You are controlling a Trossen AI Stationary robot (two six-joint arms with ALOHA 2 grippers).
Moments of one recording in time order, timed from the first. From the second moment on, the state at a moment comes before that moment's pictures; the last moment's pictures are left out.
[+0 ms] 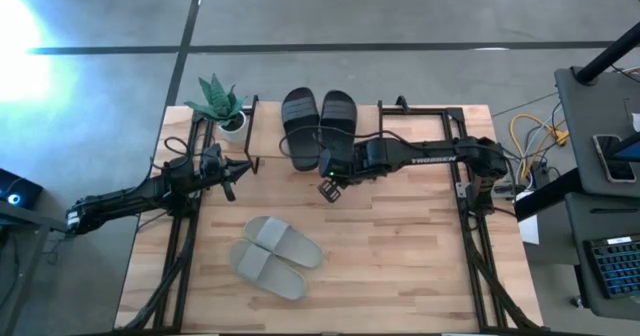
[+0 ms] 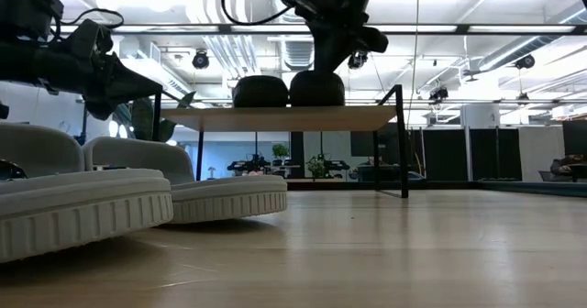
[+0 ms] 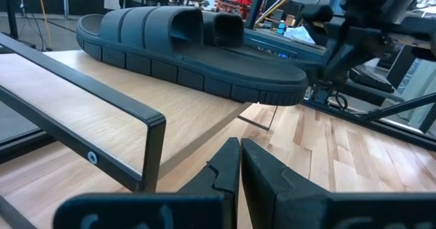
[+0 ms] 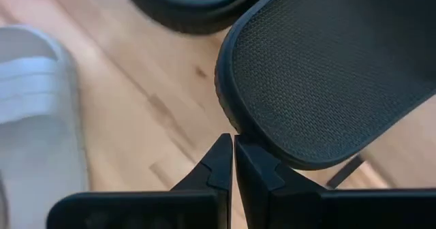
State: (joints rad) left arm 0.29 0.13 0.03 -0.01 -0.11 -0.23; right arm 0.00 1.86 1.75 -1.06 0.27 0.69
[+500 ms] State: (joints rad) left arm 0.29 0.13 0.03 -0.01 -0.11 -0.23; right arm 0.00 1.86 1.75 -1.03 0.15 0.62
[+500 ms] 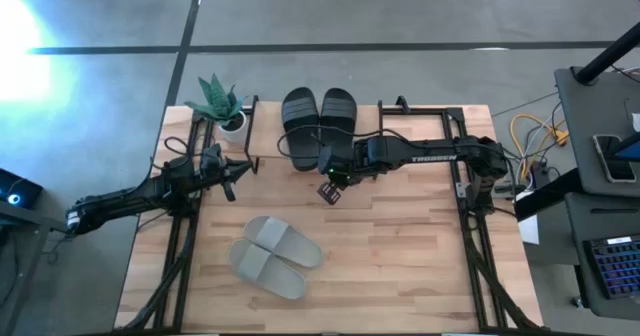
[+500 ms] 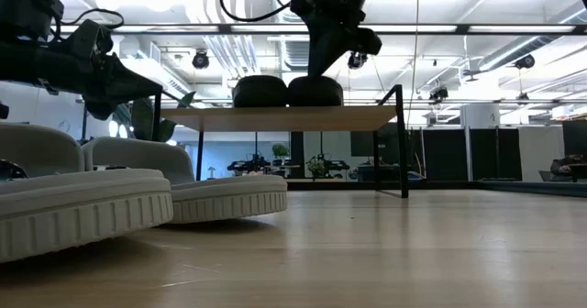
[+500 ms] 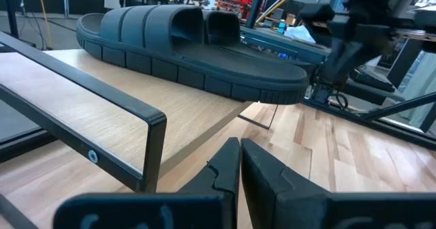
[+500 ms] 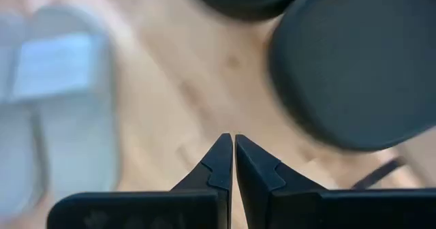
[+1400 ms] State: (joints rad) left arm 0.29 0.13 0.03 -0.01 -0.11 -0.23; right arm -0.11 1.88 1.97 -0.91 0.02 0.29
